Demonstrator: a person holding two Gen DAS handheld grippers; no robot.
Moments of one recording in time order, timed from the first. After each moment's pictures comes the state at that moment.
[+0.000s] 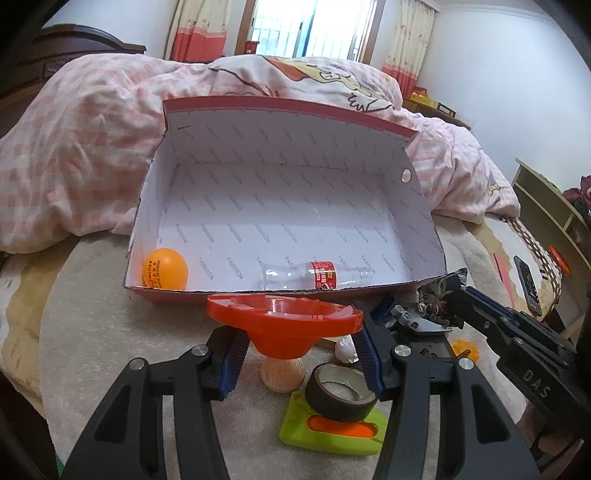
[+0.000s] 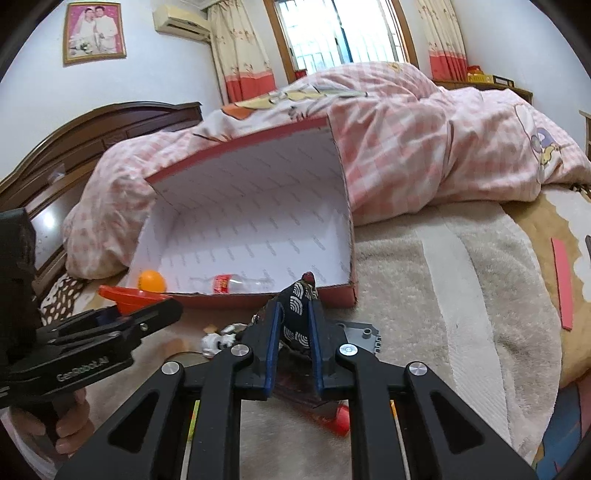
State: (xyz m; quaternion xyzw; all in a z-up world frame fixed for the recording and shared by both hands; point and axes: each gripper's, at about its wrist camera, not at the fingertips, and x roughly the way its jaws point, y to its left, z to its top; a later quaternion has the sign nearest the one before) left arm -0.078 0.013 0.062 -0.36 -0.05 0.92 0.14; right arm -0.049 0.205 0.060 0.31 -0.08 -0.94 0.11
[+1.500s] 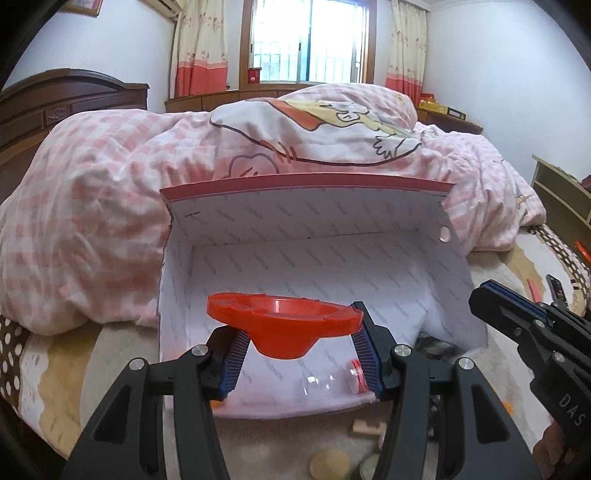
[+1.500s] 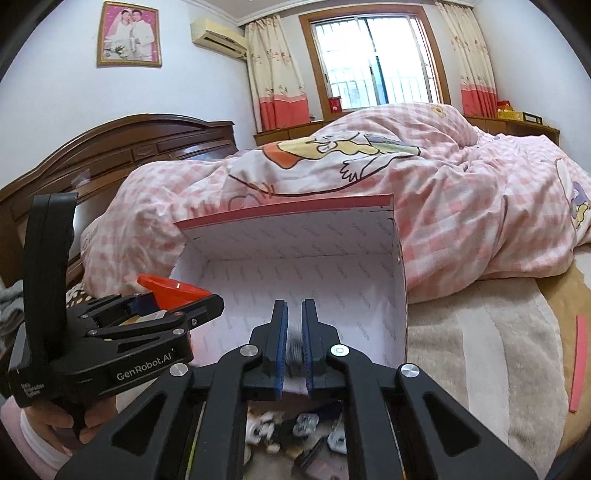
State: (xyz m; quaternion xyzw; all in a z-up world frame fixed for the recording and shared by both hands) left arm -0.145 0.012 0.098 -0.32 0.01 0.94 0.09; right arm -0.098 0.177 0.102 0.25 -0.06 -0.95 0.15
